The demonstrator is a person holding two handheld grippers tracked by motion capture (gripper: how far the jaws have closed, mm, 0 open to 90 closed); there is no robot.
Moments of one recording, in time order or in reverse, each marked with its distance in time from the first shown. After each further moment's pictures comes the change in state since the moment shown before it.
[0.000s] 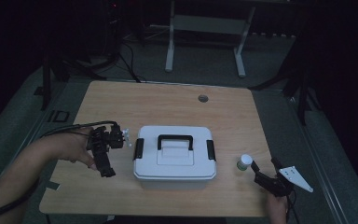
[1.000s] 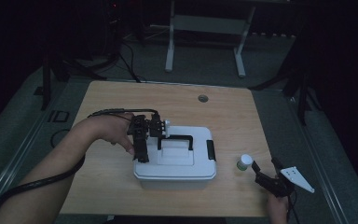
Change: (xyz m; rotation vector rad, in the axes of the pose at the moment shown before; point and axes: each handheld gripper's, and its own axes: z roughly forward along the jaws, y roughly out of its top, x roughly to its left) left arm 0.006 0.100 -0.010 0.003 0.032 0.169; right arm -0.002 0.000 -0.002 -0.008 0.012 0.019
